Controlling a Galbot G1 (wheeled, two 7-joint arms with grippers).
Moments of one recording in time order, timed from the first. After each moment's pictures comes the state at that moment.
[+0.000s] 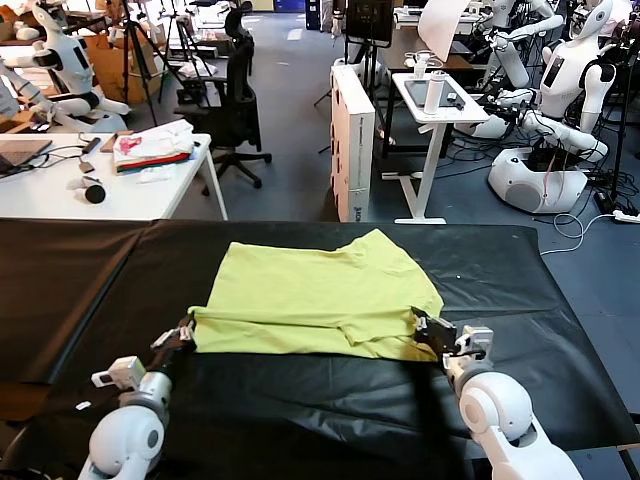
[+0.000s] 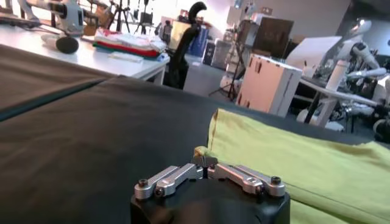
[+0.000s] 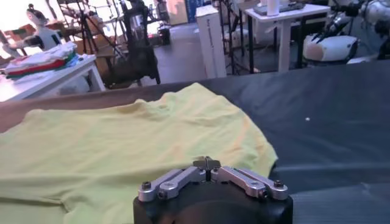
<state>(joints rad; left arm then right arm) 1.39 -1.22 -0.60 -1.87 -0.59 0.25 -0.11 -1.27 1.10 0.42 1.99 0.59 -0.50 0.13</state>
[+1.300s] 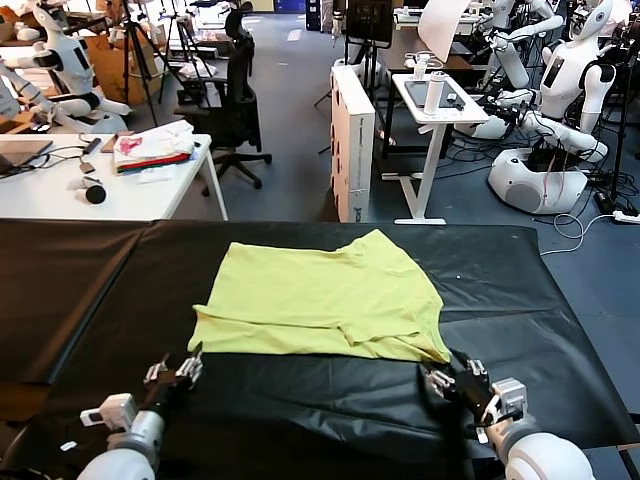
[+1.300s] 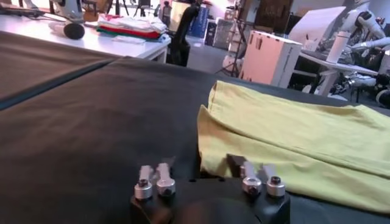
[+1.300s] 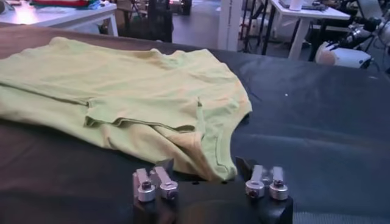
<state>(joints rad) 1.58 -1.23 -0.62 -1.99 -0.55 0.27 -0.13 -1.57 0.97 0.52 2.13 0.50 -0.49 0.08</state>
